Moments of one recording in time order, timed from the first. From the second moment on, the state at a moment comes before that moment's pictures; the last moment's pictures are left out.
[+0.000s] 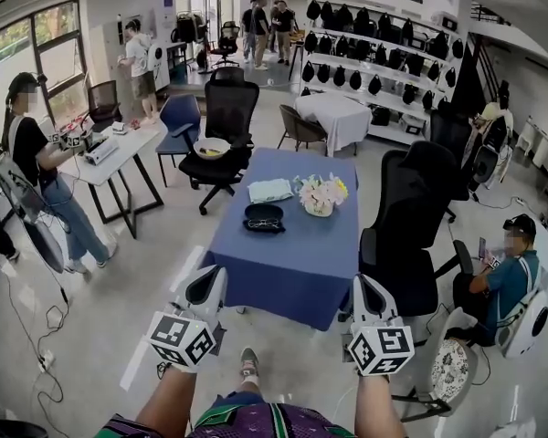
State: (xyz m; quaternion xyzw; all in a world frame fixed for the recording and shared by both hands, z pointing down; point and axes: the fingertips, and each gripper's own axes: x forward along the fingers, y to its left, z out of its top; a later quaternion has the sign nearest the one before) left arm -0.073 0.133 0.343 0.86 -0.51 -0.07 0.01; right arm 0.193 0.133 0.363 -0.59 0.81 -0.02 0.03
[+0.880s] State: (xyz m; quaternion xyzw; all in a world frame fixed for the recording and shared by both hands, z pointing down) left arm -0.094 -0.064 0.334 0.87 -0.50 -0.05 0.00; right arm 0.169 -0.055 0.342 -0.60 0.80 -0.01 0.03
